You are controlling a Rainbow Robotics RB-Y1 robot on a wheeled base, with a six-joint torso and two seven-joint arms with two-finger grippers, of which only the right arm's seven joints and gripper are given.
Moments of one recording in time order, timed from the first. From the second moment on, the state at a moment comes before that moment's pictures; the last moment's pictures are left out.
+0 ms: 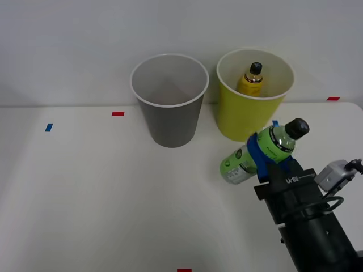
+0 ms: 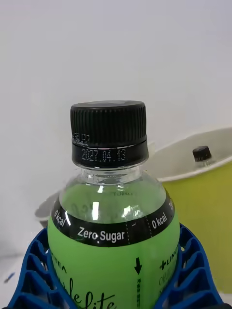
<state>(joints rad) 0.38 -0.49 0.43 -2.21 -0.76 -0.37 1.71</state>
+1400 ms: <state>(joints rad) -0.35 -0.34 0.09 -1.71 -1.00 -0.06 1.76</state>
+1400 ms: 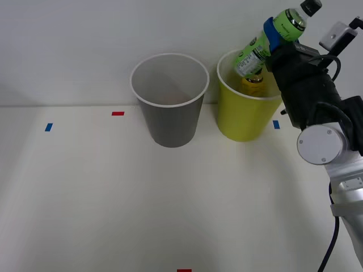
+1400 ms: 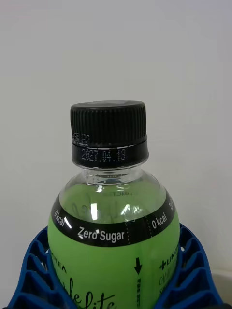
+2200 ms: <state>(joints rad) -0.37 -0.35 0.13 -1.69 -0.98 -0.06 1.80</state>
